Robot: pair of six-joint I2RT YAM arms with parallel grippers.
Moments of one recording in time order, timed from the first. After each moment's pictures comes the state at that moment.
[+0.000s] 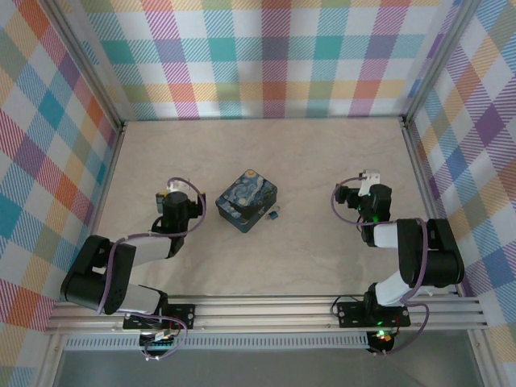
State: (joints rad) left arm -0.27 1.39 0.37 0.58 -0.38 -0.04; right arm 0.01 1.54 0.39 0.77 -0.06 0.05
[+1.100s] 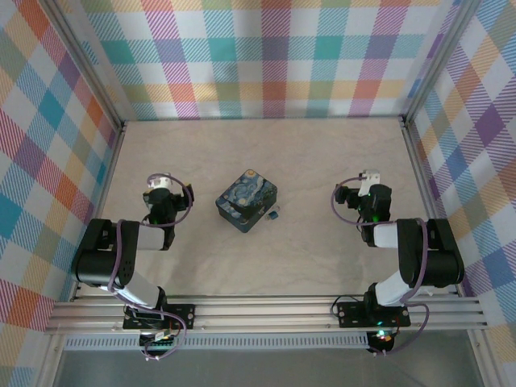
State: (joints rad) left arm -0.07 1.56 0.40 0.78 -0.22 -0.13; right arm 0.01 1.54 0.39 0.76 -0.06 0.05
